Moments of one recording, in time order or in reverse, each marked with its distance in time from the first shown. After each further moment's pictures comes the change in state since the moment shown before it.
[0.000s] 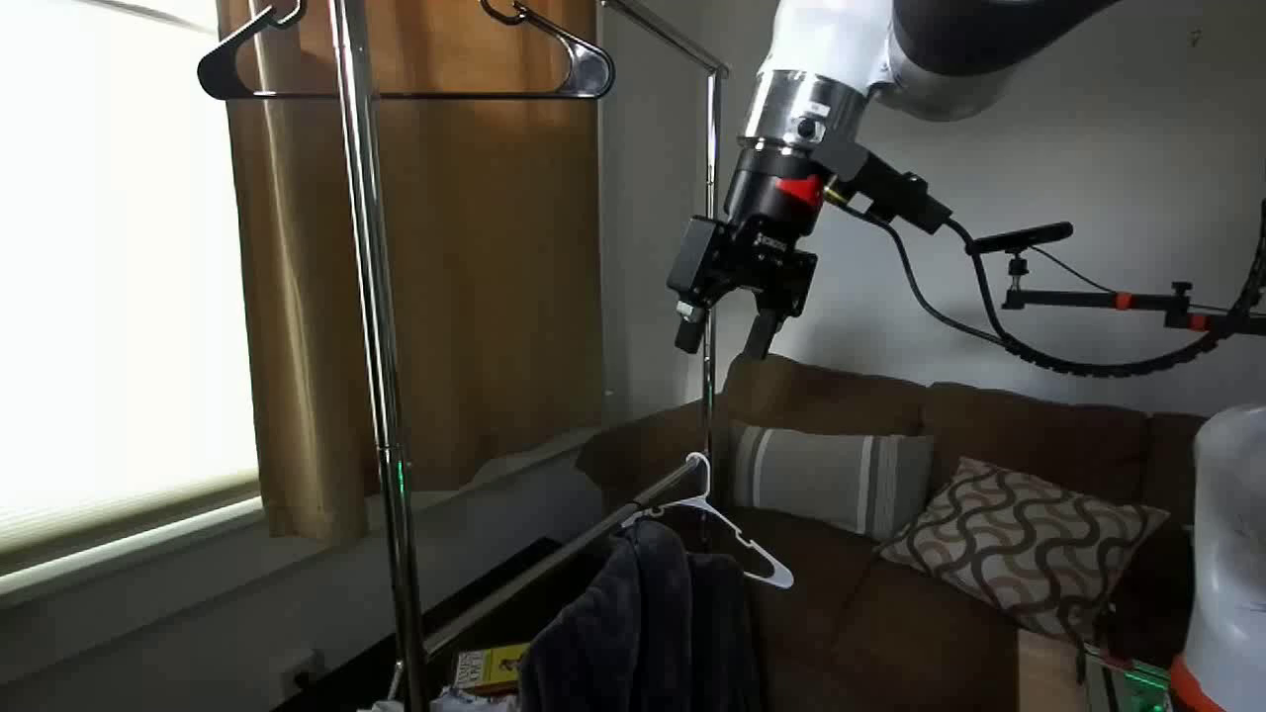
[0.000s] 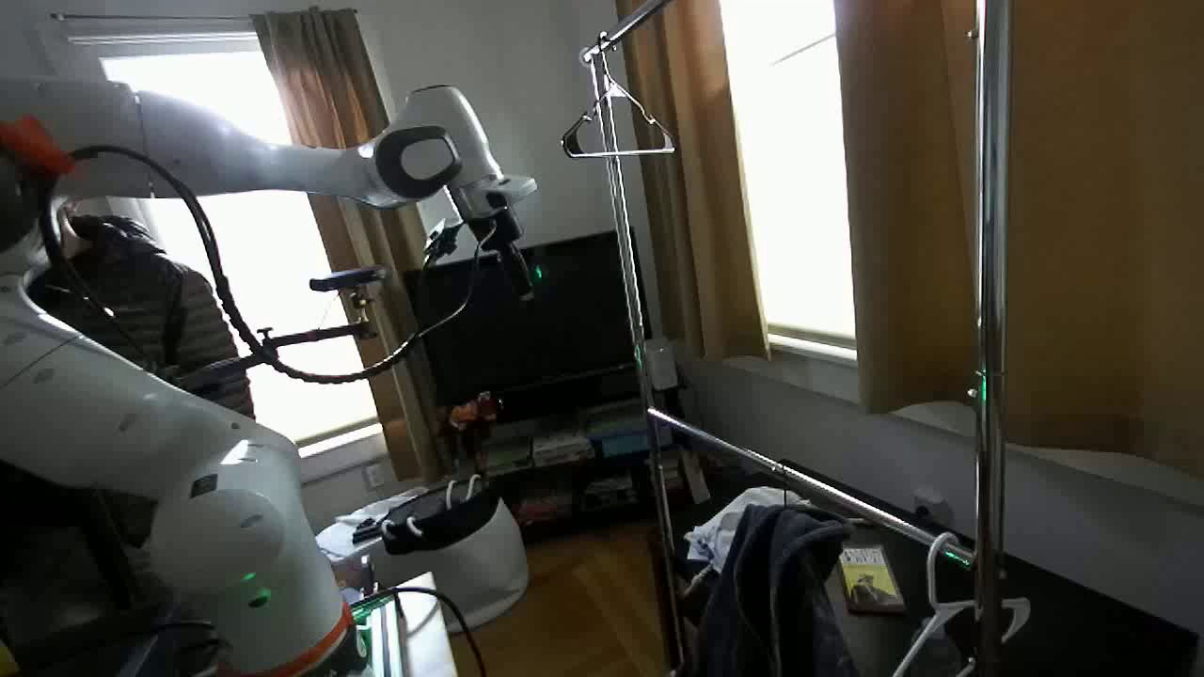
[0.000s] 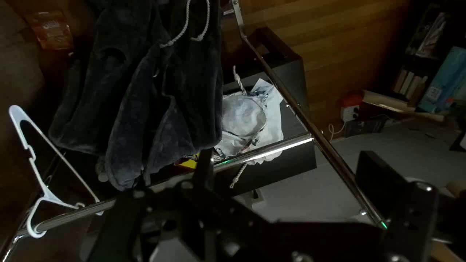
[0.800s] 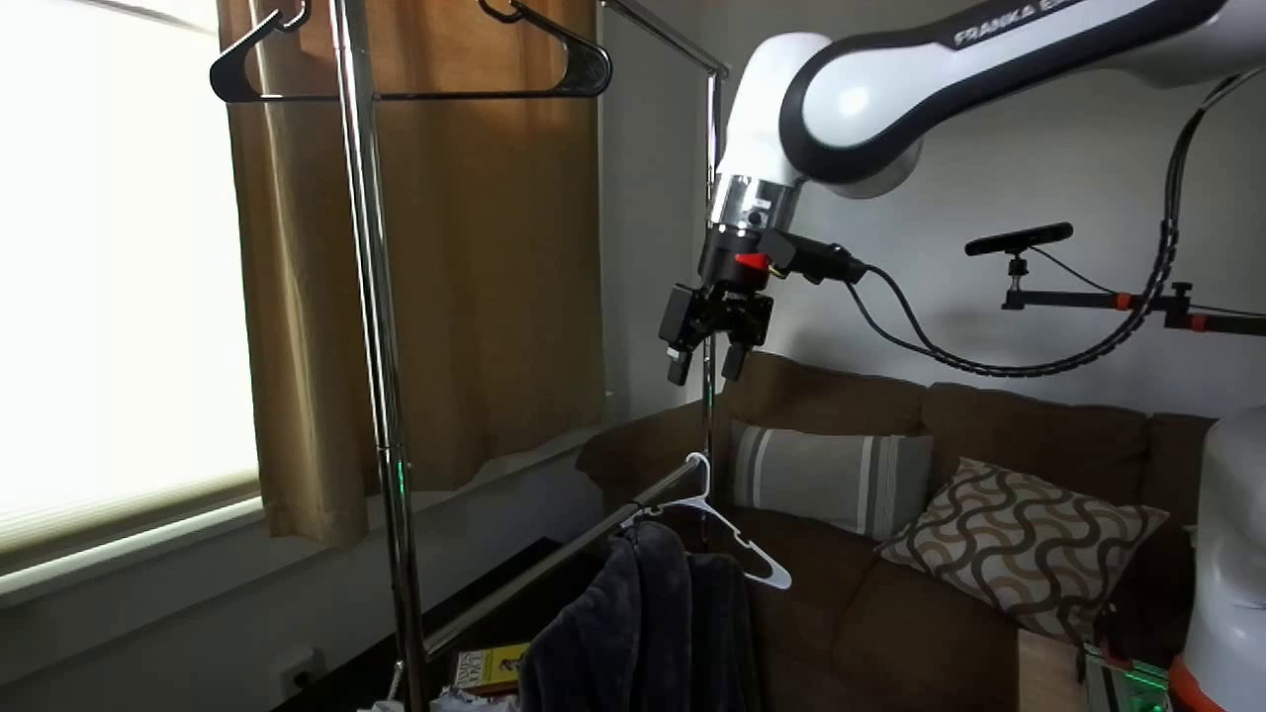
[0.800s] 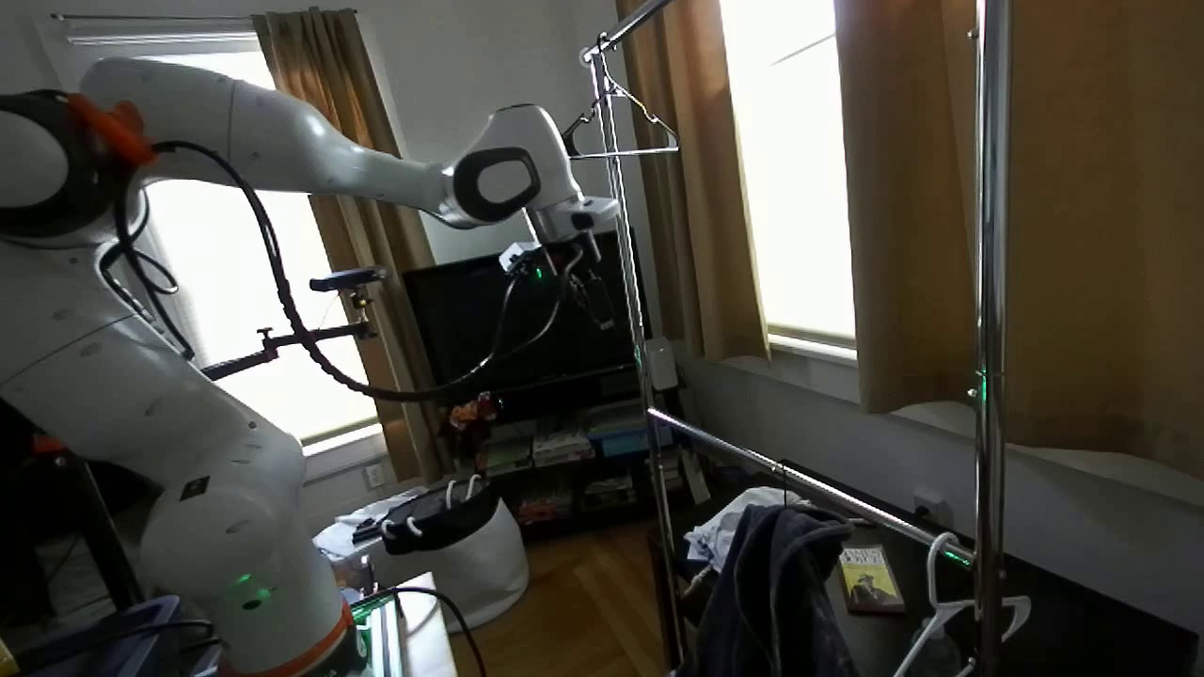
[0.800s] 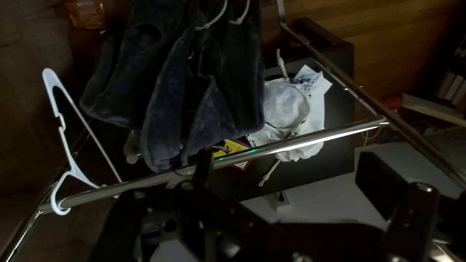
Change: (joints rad) arm -0.071 0.205 -0.144 0.015 -0.111 0.116 -0.224
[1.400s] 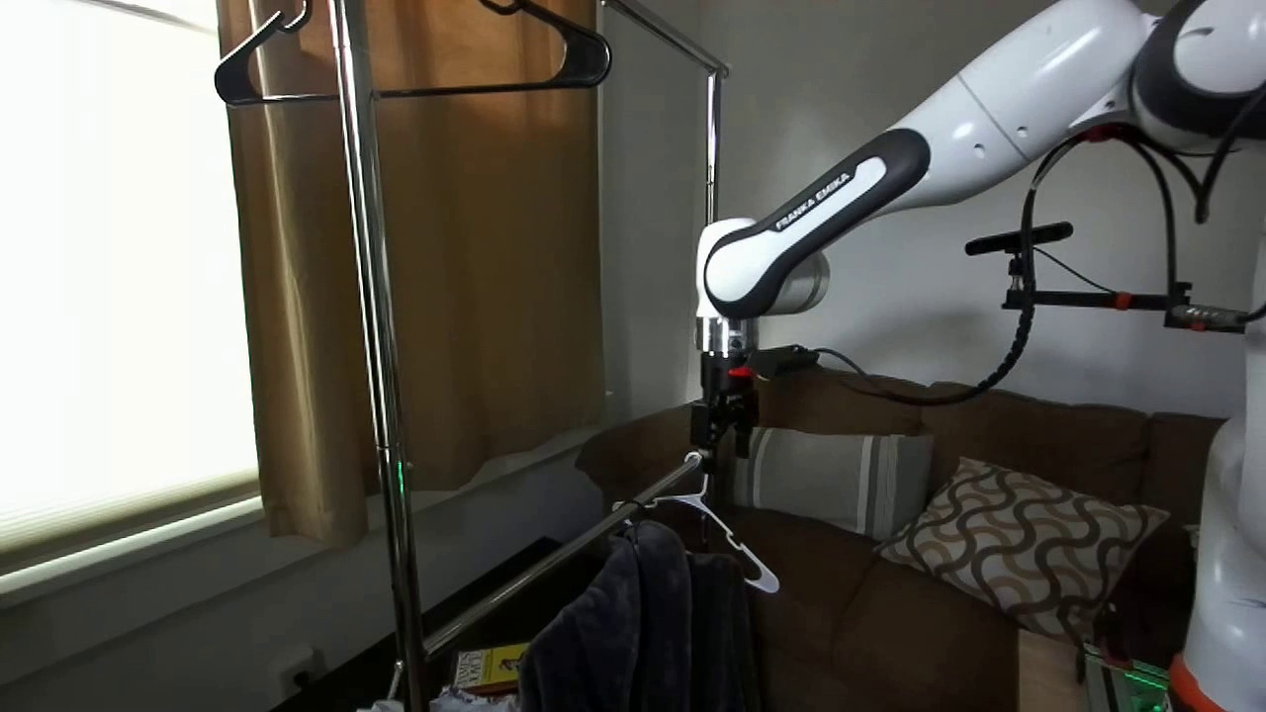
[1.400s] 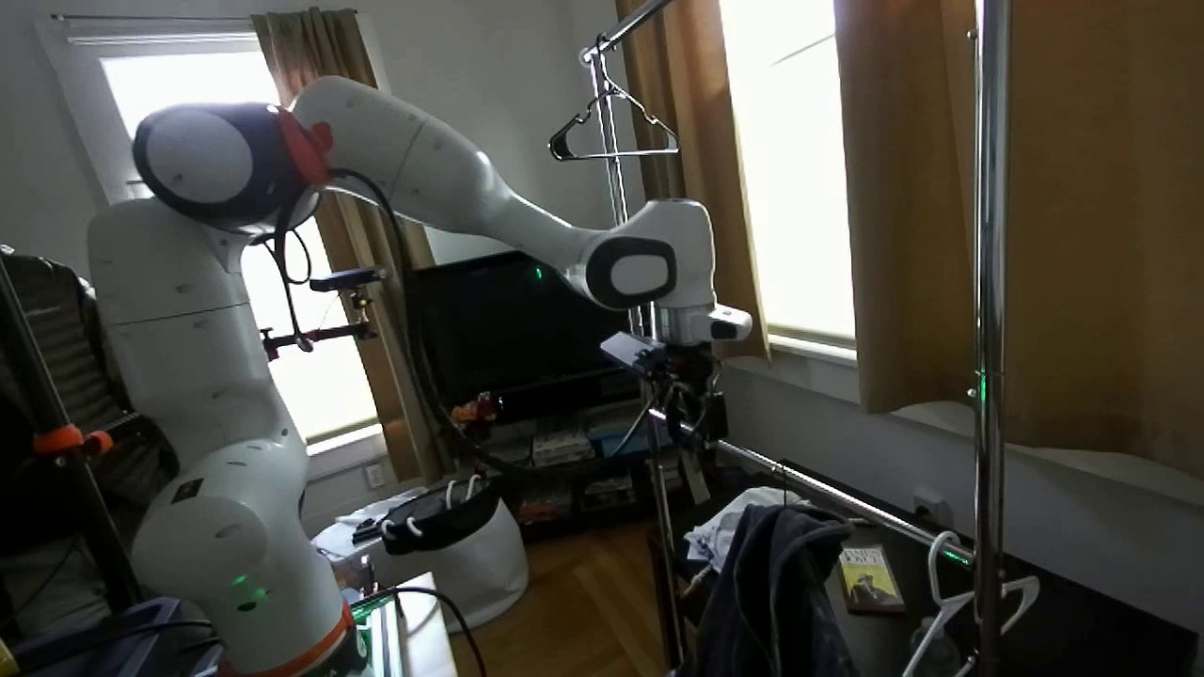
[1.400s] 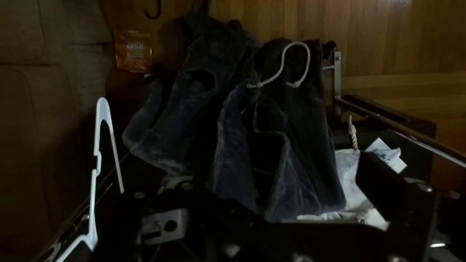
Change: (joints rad) arm -0.060 0.445 -0.209 0.129 -0.040 0.014 -0.401
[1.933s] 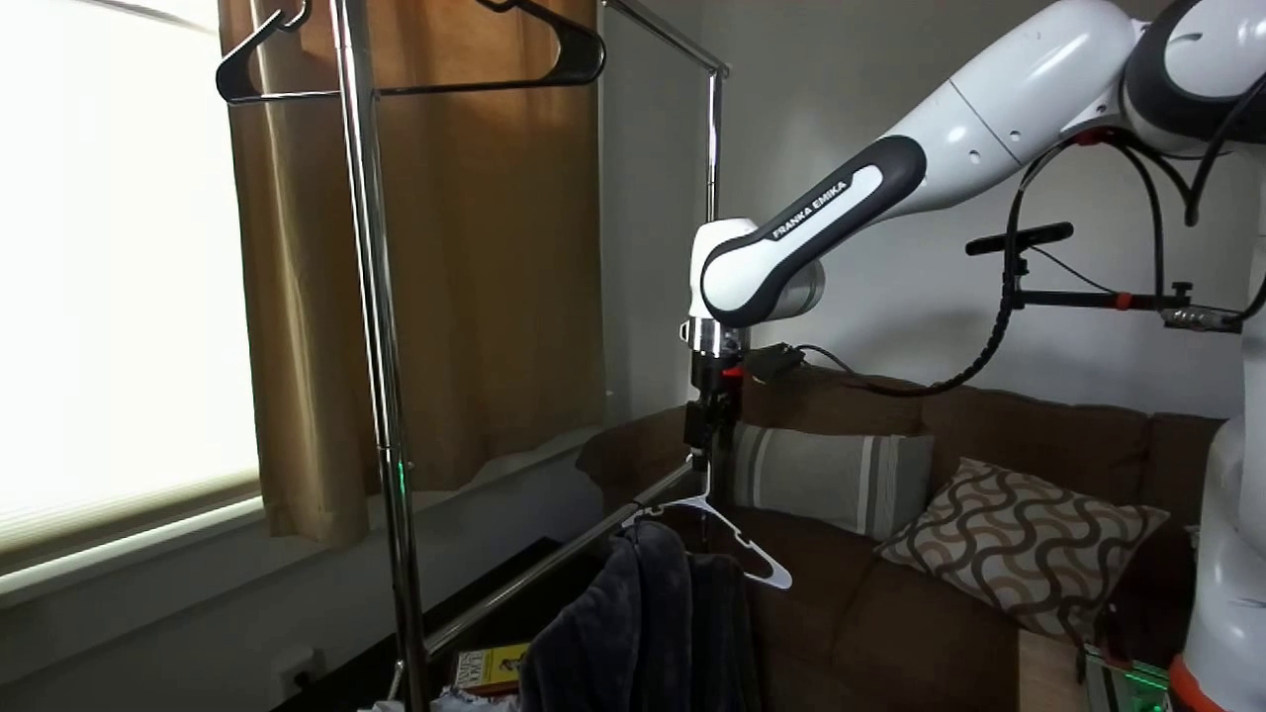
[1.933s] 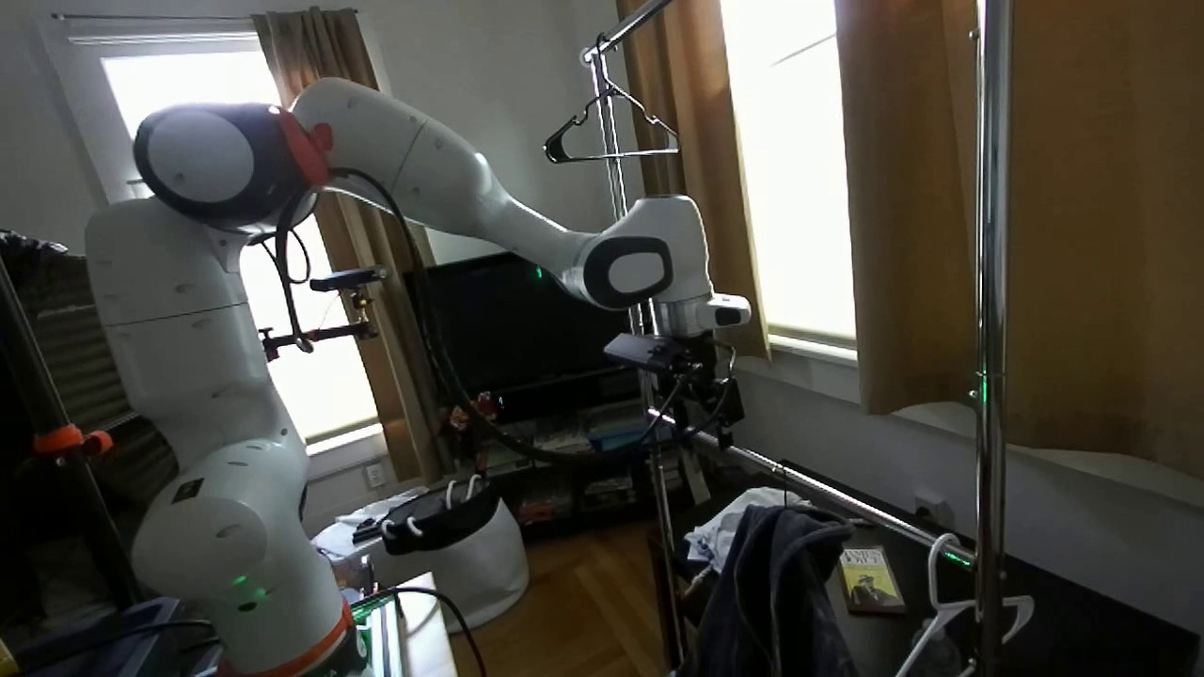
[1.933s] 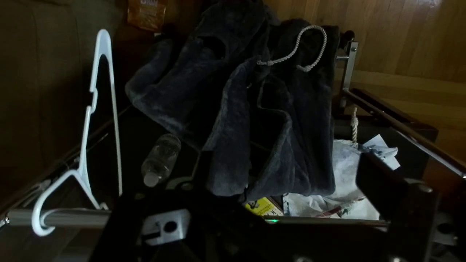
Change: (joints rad) arm 0.006 -0.002 0.011 -0.007 -0.043 0.102 -0.119
